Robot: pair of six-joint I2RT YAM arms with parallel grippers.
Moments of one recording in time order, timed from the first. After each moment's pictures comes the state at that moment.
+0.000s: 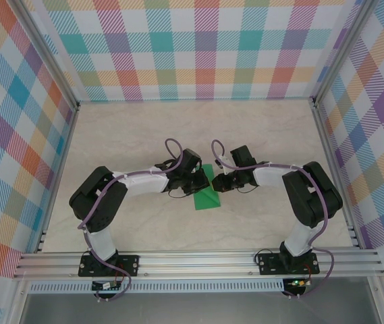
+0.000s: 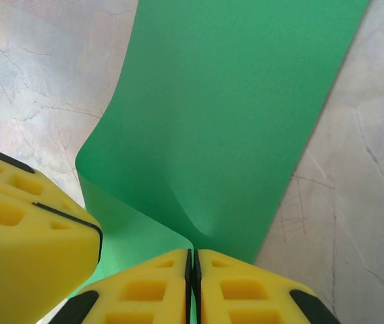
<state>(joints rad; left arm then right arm) -0.76 1.80 1.03 -0.15 0.26 -1.08 0.46 1.74 0.83 -0.15 -0.57 0.18</state>
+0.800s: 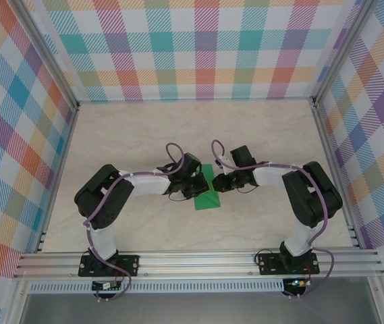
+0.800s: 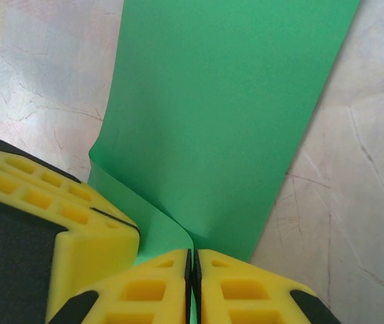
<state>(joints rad) -0.77 1.85 1.00 -0.09 0.28 -1.10 0.46 1.74 0.83 -0.16 -0.57 0.18</state>
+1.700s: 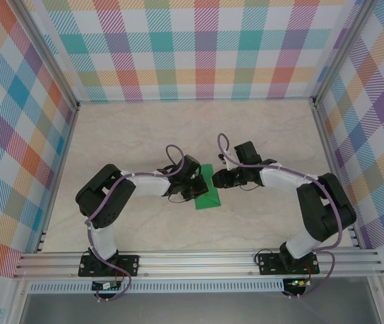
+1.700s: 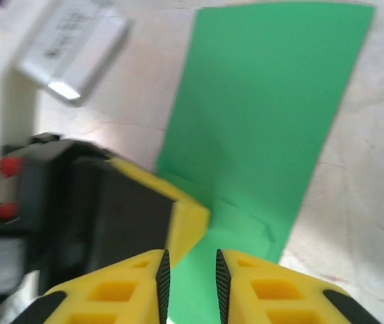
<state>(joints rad) -0.77 1.86 0.97 -0.06 0.28 -1.10 0.46 1.57 0.83 -0.25 -0.59 0.26</state>
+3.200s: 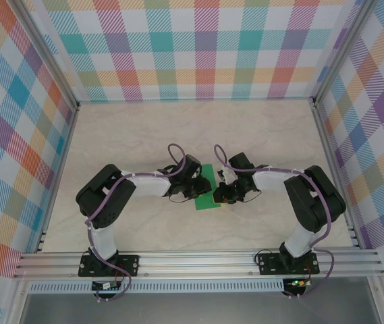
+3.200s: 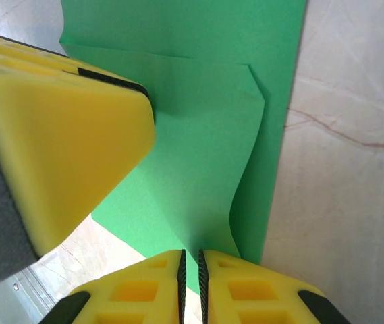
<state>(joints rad) -0.77 1.86 0.97 -0.02 0.29 -1.05 0.51 1.69 0.79 -0.35 -0.62 0.40</state>
